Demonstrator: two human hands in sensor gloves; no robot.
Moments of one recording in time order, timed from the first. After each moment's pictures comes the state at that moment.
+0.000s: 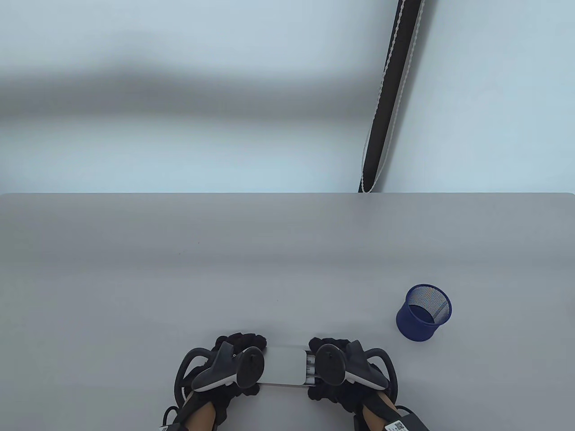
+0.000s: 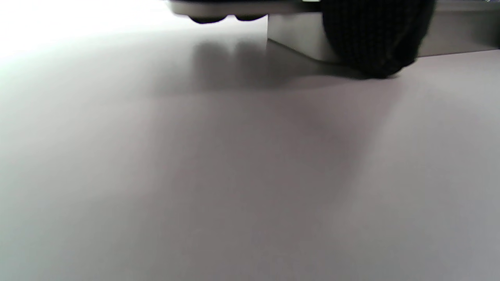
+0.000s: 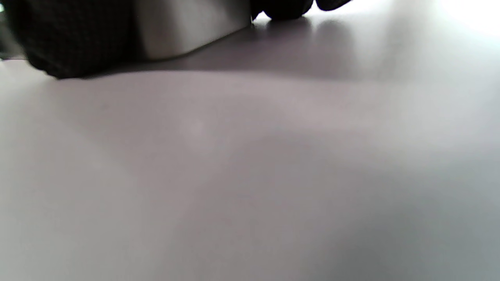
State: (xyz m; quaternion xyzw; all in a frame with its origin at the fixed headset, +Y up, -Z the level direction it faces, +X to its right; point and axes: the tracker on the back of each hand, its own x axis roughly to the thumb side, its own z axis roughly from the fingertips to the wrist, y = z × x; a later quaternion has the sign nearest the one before) left_hand -0.138 -0.770 -0.265 -0.18 -0.21 -0.04 0.96; right_hand 0.094 -0.779 -0.266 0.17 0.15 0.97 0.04
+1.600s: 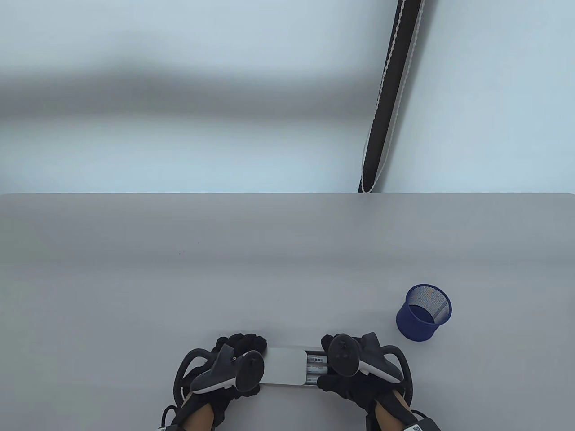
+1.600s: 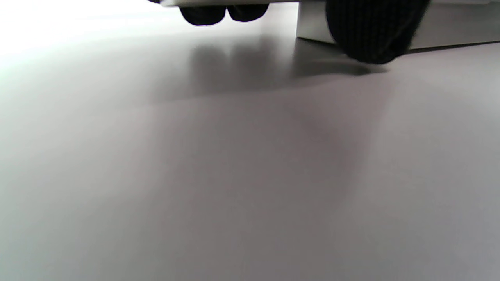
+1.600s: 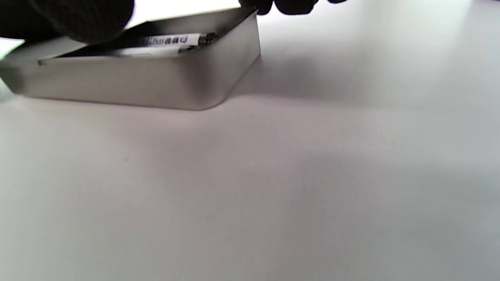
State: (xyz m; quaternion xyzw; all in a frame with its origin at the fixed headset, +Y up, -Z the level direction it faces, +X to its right) left_hand -0.139 -0.770 -0.261 -0.17 -0.22 -0.05 0.96; right_hand 0.118 -0.761 -0.269 0.14 0.18 0.97 0.08
